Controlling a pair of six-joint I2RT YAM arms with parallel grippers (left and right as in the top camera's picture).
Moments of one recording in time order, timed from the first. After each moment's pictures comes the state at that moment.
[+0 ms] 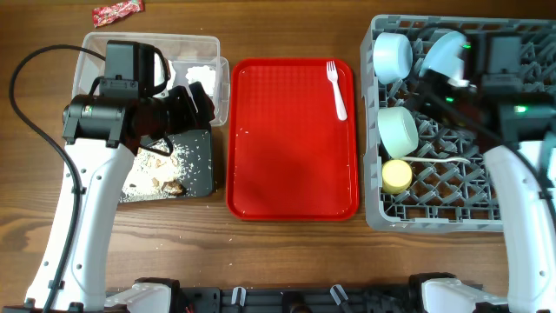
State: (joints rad) left arm -0.10 1.41 1.42 -1.09 0.17 -0.47; right arm 0.09 1.39 1.48 -1.05 0.03 0.44
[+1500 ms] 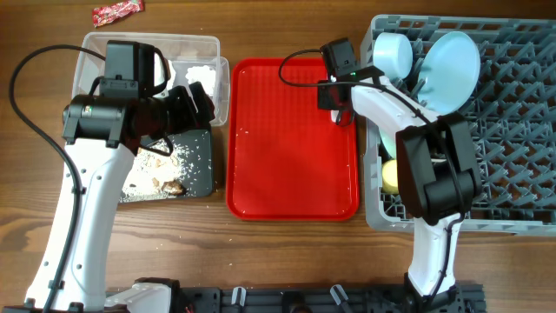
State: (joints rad) left arm -0.10 1.41 1.42 -1.09 0.17 -0.47; right arm 0.33 2.16 1.50 -0.52 0.13 0.29
